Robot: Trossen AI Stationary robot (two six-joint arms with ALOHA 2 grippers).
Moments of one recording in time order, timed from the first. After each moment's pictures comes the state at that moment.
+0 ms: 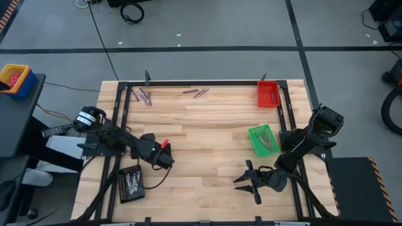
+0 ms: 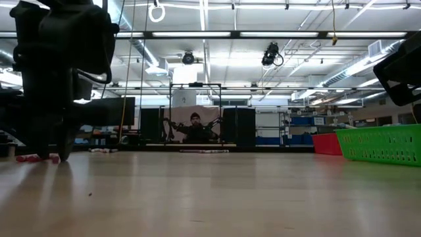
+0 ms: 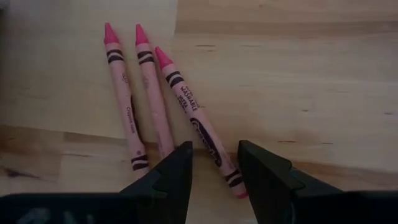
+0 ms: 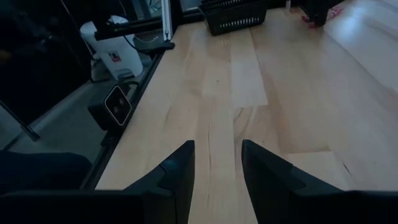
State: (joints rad) left arm -0.38 1.67 0.81 -0.93 -0.30 -2.09; right arm 0.87 1.65 0.44 0.80 0.66 0.48
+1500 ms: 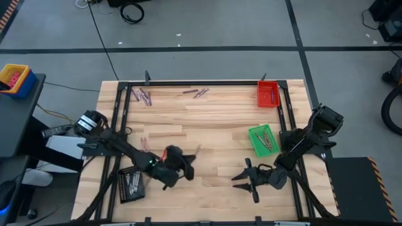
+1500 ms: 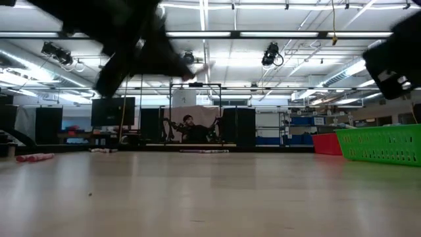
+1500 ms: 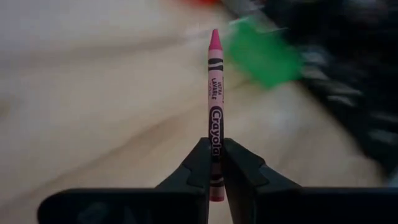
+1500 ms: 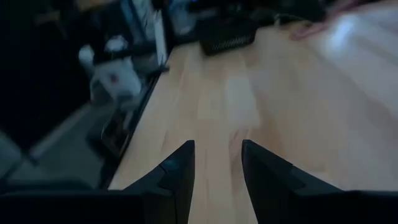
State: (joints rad) left arm -0.54 1.71 0.87 0.20 -0.91 -1.10; right arm 0.84 1.65 0.44 0.89 0.69 0.47
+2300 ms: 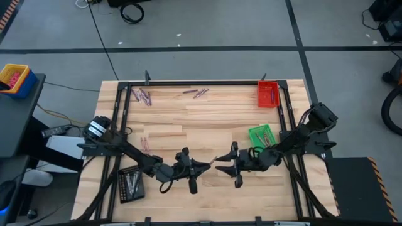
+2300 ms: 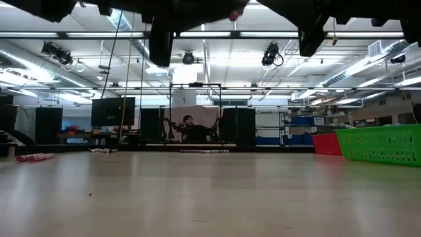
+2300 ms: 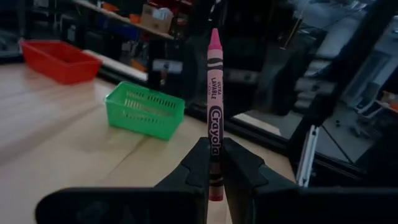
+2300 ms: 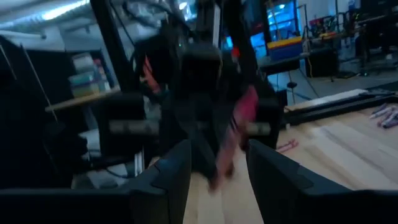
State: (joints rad) left arm -0.53 1.85 0.88 0.94 -0.75 -0.39; right arm 0.56 1.68 0.54 1.28 0.56 0.17
